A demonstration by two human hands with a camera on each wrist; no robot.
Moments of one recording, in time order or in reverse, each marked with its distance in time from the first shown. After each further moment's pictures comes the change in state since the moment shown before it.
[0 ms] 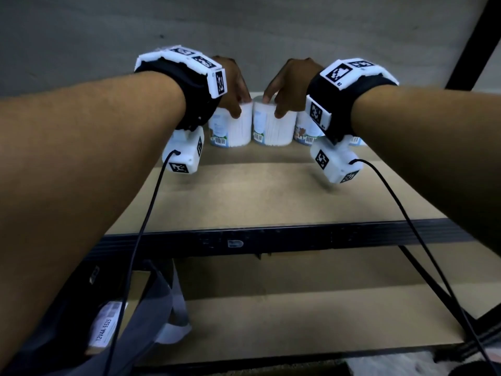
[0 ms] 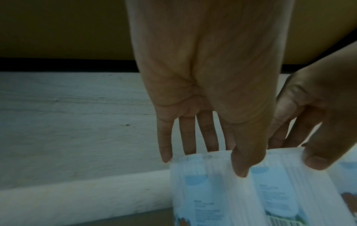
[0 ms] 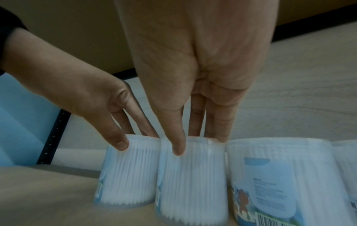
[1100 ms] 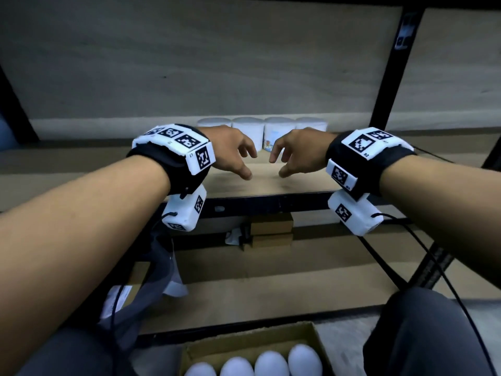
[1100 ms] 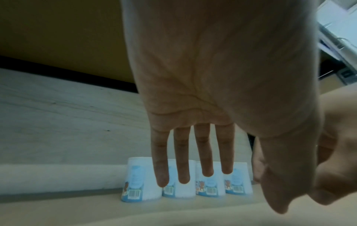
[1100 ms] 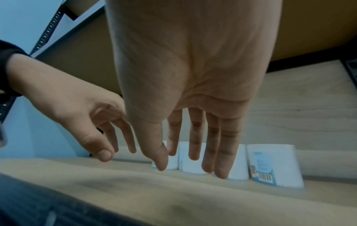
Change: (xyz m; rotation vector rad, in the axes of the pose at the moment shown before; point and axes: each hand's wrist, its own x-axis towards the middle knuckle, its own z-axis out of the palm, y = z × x) left_hand -0.157 0.081 -0.015 0.004 -0.176 0.150; right_hand -0.211 -0.018 -0.024 -0.124 -0.139 0.049
